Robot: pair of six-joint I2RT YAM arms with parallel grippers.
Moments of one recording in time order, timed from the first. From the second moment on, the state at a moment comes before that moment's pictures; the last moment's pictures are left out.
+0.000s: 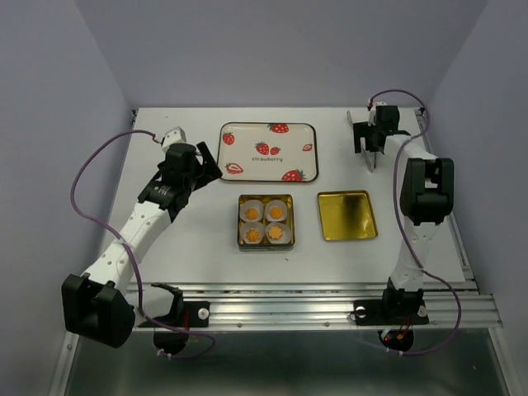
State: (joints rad) left arm -0.33 1.17 0.97 -0.40 -0.25 -0.62; right arm -0.02 2.19 1.65 -0.20 0.13 -0.14
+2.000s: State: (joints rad) left arm -0.38 1.05 0.93 -0.43 -0.19 -0.62; right arm 0.02 1.62 0.93 -0.48 0.10 0.28
